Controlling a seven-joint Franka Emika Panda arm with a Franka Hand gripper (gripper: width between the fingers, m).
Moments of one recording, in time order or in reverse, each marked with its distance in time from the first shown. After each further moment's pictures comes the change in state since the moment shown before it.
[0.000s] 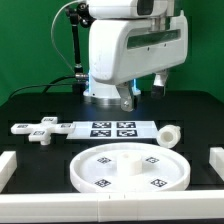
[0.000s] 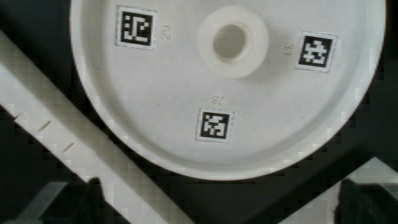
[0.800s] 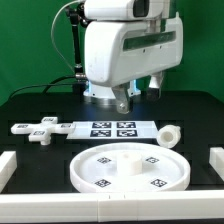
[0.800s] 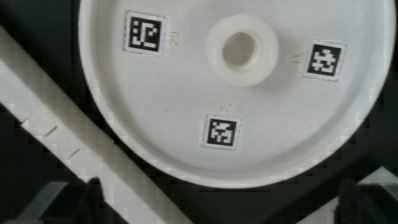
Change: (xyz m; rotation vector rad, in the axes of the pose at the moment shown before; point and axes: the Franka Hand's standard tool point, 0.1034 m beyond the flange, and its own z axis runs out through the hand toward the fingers) arm -0.008 0.002 0.012 -0.018 0.018 -0.026
